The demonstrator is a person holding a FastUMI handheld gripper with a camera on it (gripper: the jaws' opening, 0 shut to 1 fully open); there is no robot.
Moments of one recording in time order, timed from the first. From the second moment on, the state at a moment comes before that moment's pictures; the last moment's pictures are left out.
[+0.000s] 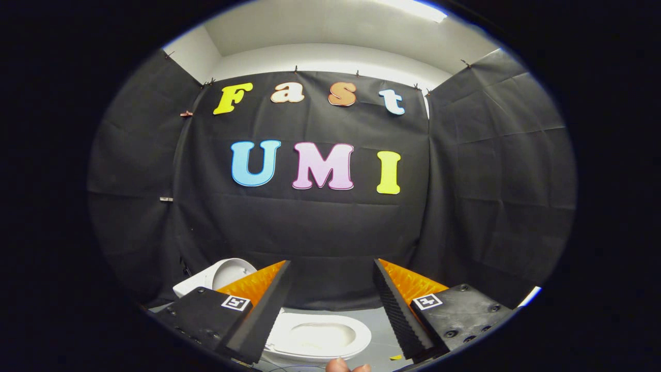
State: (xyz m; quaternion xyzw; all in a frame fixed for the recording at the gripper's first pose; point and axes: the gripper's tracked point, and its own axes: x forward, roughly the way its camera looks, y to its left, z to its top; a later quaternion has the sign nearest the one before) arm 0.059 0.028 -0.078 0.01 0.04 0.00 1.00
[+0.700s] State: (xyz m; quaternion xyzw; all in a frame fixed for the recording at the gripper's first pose) arm 0.048 0.002 -0.083 -0.01 0.04 -0.02 1.00
